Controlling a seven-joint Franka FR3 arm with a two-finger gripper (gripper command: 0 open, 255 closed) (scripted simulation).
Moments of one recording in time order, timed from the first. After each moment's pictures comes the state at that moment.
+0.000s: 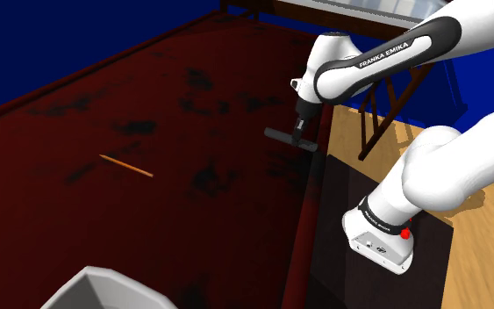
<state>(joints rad) 0.07 -0.43 -0.20 -2.82 -0.02 2.36 -0.39</state>
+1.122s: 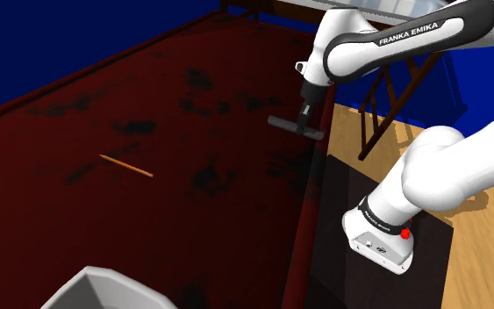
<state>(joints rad) 0.06 -0.55 -0.18 -2.75 -0.03 2.17 -0.37</state>
